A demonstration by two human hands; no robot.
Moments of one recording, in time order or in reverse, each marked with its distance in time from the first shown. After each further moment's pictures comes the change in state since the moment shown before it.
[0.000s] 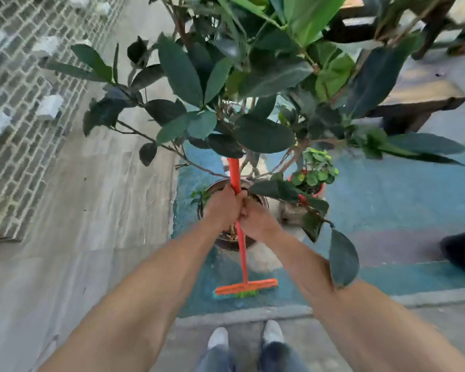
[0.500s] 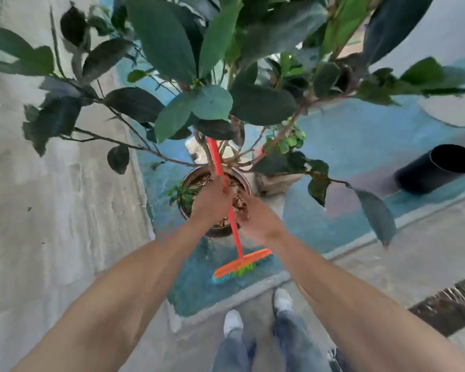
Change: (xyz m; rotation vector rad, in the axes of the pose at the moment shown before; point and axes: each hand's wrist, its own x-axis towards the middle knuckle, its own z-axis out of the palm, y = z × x) left_hand 0.019 -0.043 0.011 -0.078 -0.165 0.284; right_hand -0.020 0.009 0.048 0.083 0.175 0.209
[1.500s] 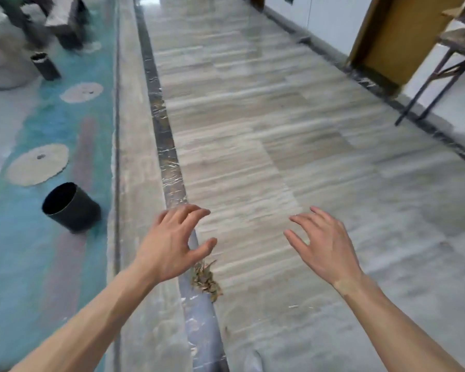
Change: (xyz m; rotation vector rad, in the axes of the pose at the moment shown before) left_hand -0.581 0.539 0.368 0.418 -0.469 1.825; right_hand -0.921 0.354 -0.098 -0.252 1.220 1.193
